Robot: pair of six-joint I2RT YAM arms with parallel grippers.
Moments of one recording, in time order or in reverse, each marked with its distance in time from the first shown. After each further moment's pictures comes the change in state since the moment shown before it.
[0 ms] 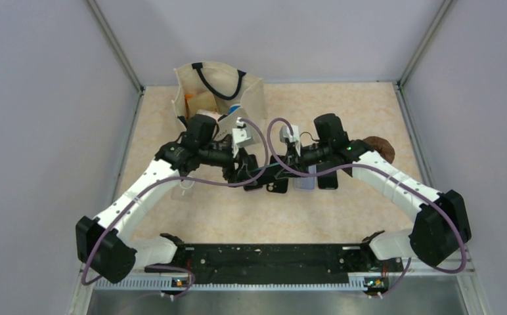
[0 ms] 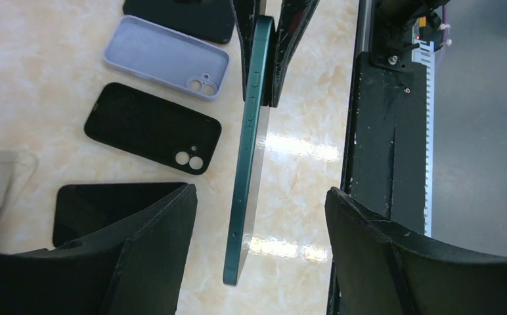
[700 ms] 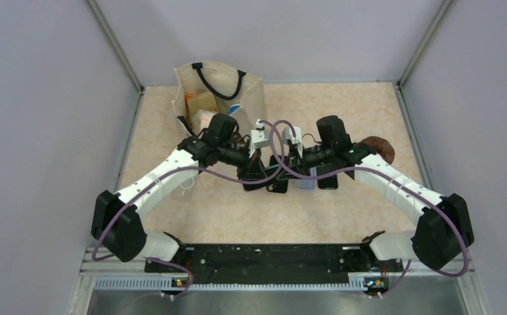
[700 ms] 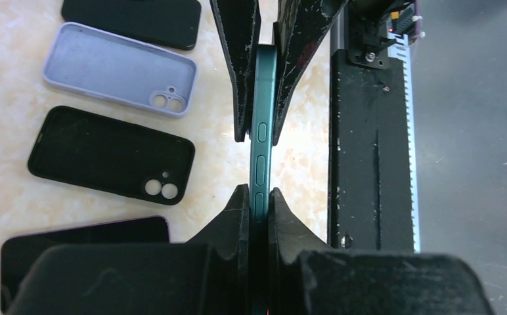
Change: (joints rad) left arm -0.099 0.215 0.045 0.082 0.020 -0.035; right arm -0.005 -0.024 -0.025 0.027 0.004 0.010
